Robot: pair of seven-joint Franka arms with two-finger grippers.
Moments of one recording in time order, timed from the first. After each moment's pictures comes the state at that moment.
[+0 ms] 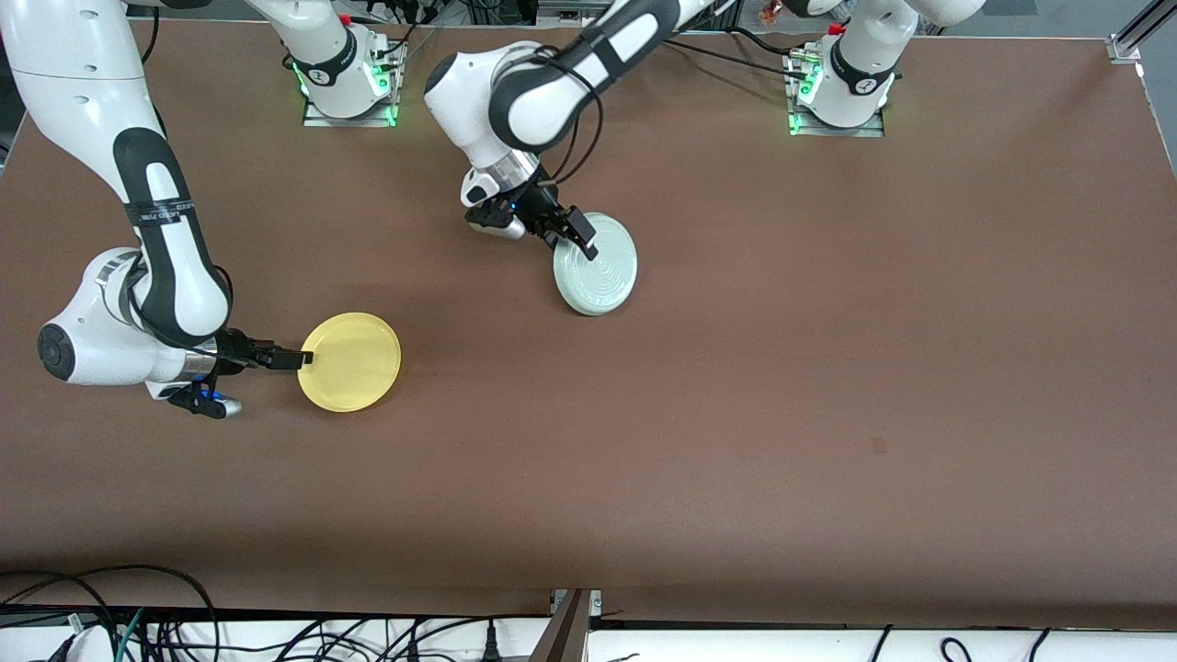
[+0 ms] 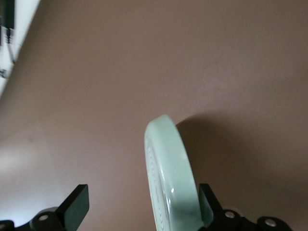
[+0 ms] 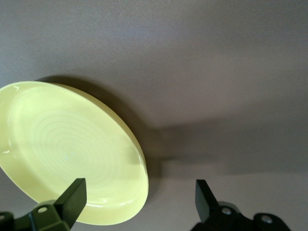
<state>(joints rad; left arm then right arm) -1.00 0.87 -0.10 -1.11 0.57 1.68 -0.70 0.00 0.65 -0.12 -1.71 0.38 2.01 -0.08</state>
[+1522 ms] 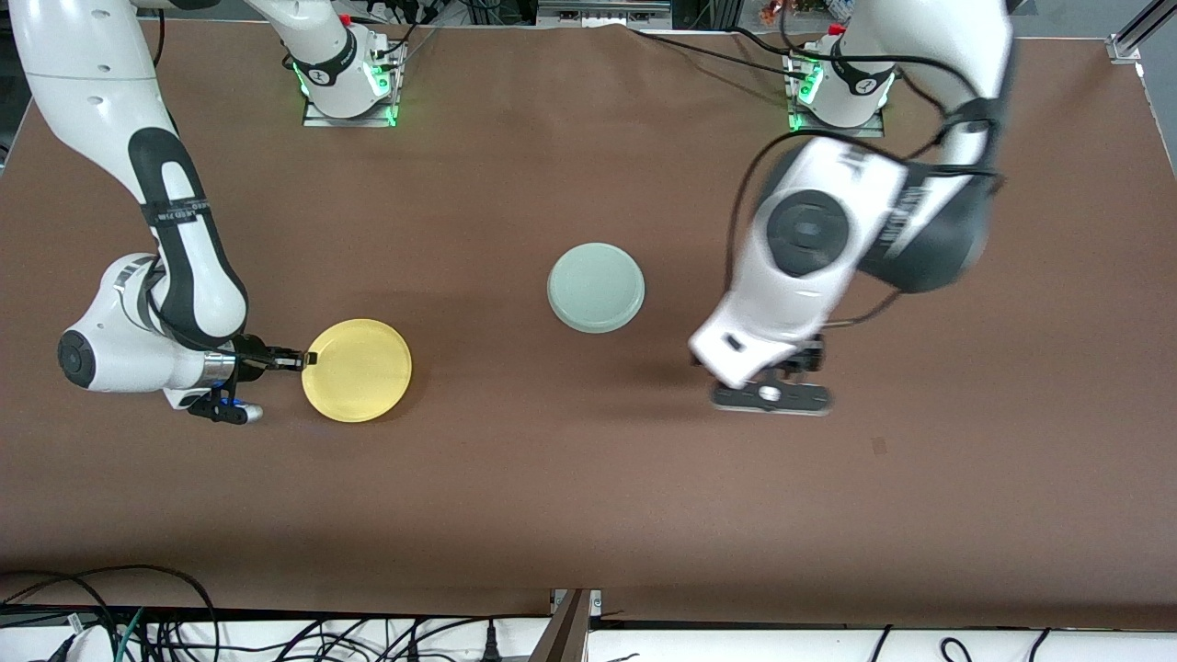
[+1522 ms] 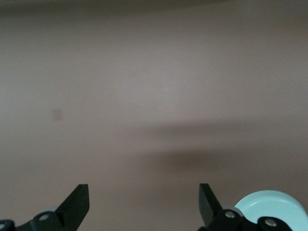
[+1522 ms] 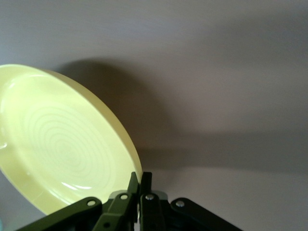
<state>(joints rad) -0.32 0.62 -0.10 -1.07 0.13 1.65 -0.39 0.04 0.63 -0.07 -1.65 0.38 1.99 -0.11</state>
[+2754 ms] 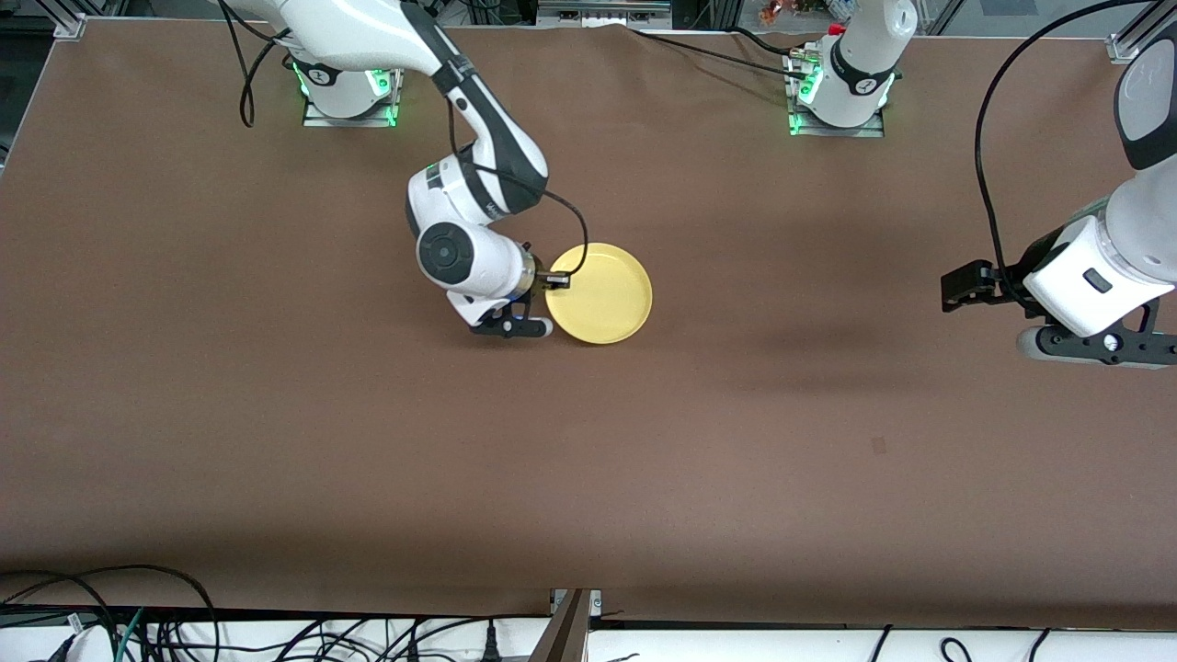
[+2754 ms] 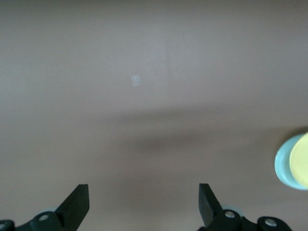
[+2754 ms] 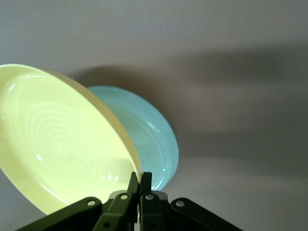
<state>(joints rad) -0.02 0.31 -0.10 -1.26 0.04 1.52 -0.05 0.69 0.59 -0.03 -1.70 0.46 2.17 0.48</state>
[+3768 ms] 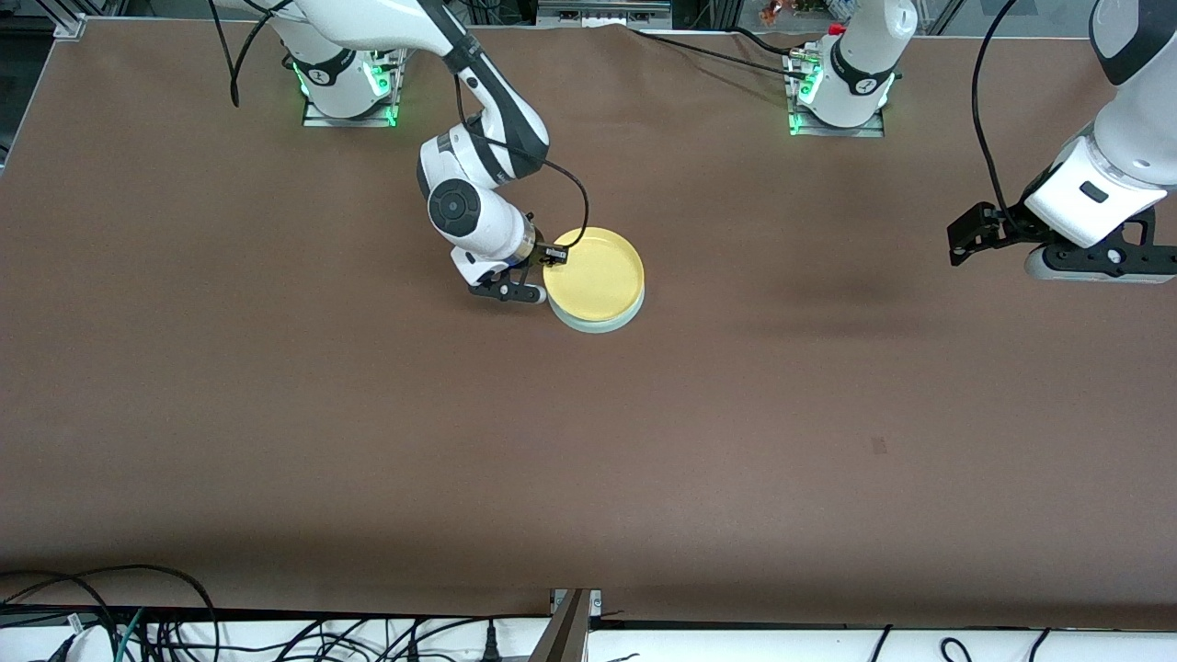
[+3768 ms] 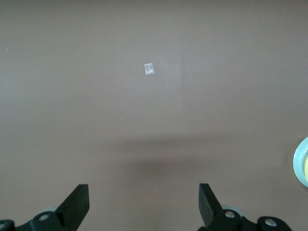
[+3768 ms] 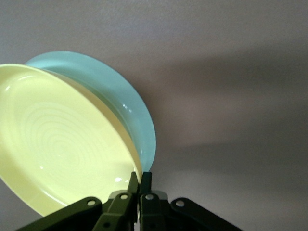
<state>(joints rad) 0.00 0.00 -0.08 -1.72 0.04 1.72 -0.05 0.69 0.50 0.03 -1.97 0.47 2.42 0.55</state>
